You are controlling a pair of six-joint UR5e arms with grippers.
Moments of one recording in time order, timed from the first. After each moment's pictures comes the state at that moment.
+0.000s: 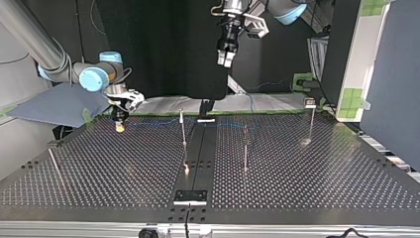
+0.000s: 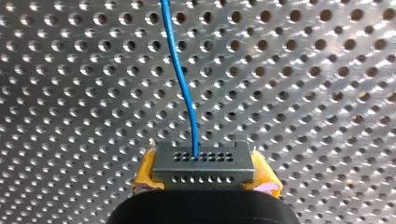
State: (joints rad) left arm -0.73 -1.71 -2.29 -2.17 -2.07 -1.90; right arm 1.82 -0.91 1.59 -0.57 1.50 1.59
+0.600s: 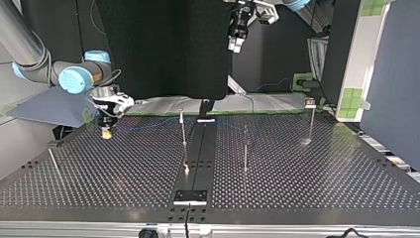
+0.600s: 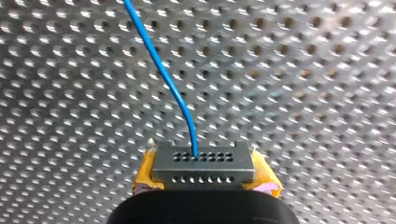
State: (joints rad) left arm -0.73 -1.71 -2.44 -2.12 -2.06 -1.86; right arm 1.81 -1.04 1.58 -0.46 1.50 1.60
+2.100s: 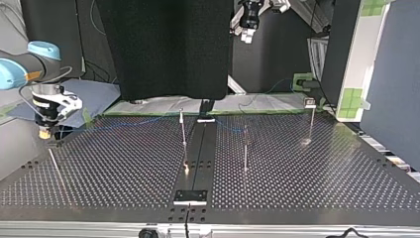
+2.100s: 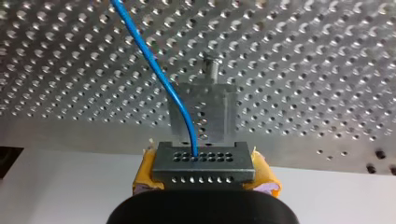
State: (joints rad) left arm -0.73 -1.71 -2.54 -2.07 -2.13 -1.79; right arm 1.57 -1.19 1.57 -0.31 1.48 1.54
